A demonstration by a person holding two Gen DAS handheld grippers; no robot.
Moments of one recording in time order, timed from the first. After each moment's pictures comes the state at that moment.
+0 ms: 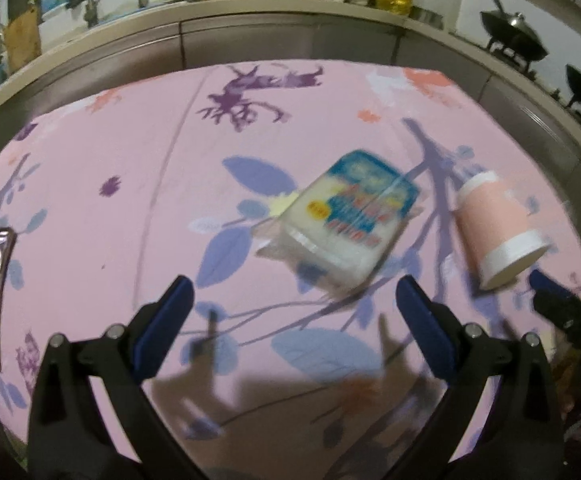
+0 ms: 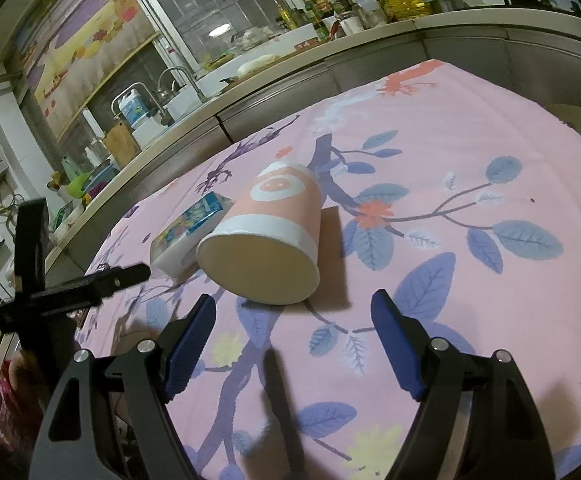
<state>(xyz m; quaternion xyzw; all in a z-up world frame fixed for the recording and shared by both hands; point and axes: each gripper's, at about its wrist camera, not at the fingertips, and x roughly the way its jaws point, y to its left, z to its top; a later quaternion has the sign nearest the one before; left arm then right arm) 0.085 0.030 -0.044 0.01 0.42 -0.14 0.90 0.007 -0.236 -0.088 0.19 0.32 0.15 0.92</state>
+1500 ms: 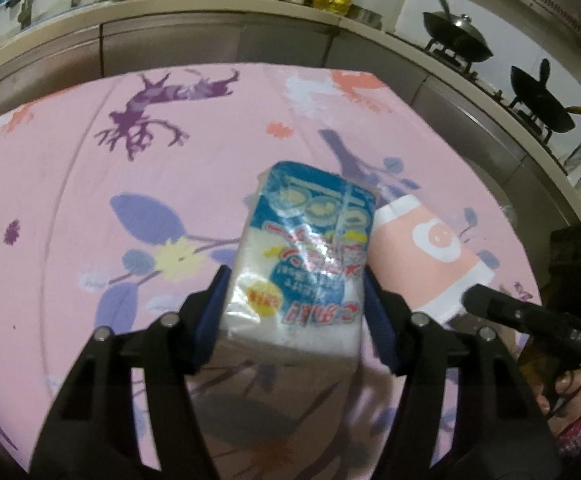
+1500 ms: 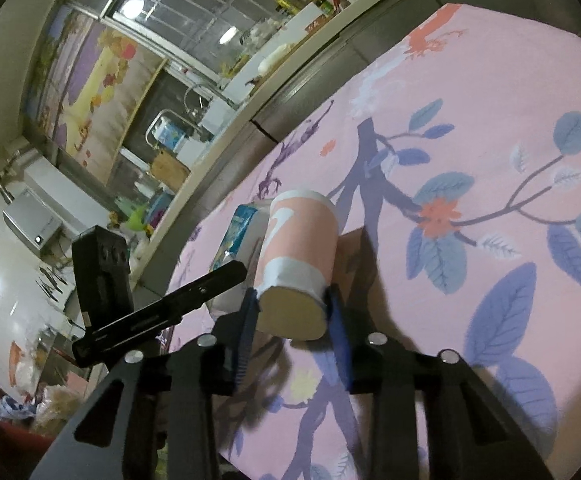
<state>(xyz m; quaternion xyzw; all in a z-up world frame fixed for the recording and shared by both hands) 0.115 -0.015 -0.041 -0.01 0.42 -0.27 0.87 0.040 -0.260 -0.081 0.33 0.33 0.25 0.85</state>
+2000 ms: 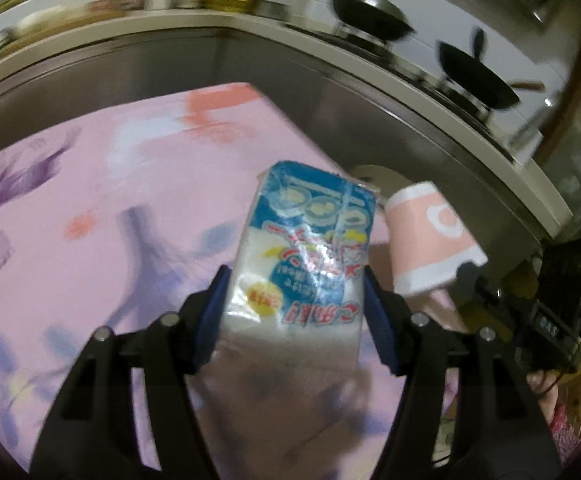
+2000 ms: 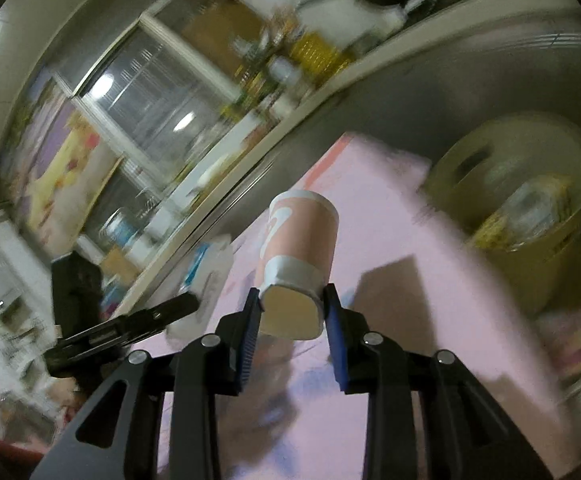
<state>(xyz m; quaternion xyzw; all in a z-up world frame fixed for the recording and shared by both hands) 0.140 -0.208 0.003 0.02 0.41 -0.40 0.82 -0.014 -0.447 -0.042 0.33 0.20 0.04 0.92</state>
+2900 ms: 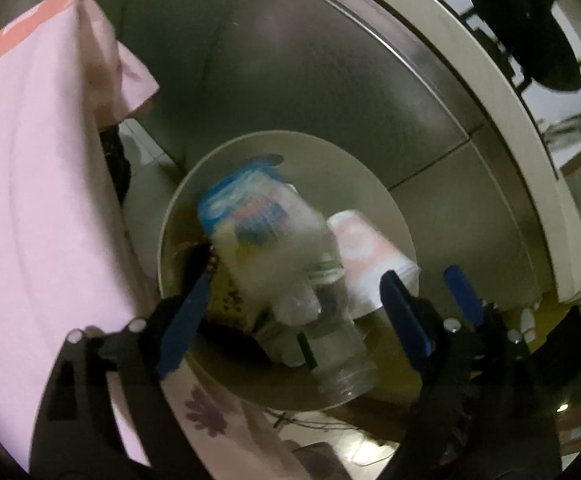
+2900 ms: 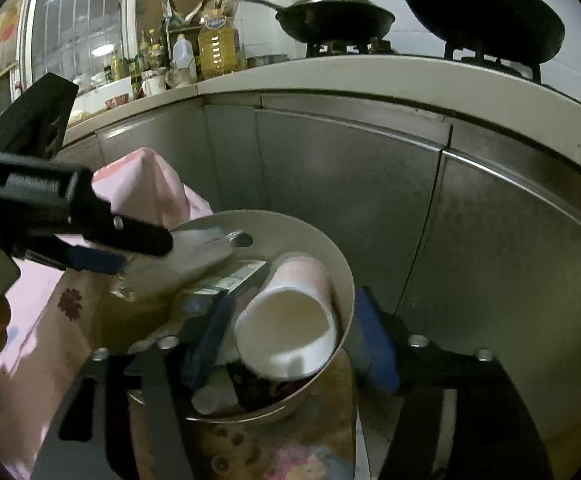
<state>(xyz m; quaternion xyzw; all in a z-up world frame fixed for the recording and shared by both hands) 0.200 -0.470 -0.070 0.01 0.56 -0.40 0.72 0.045 -0.564 -0.094 0.09 0.27 -0.15 0.95</state>
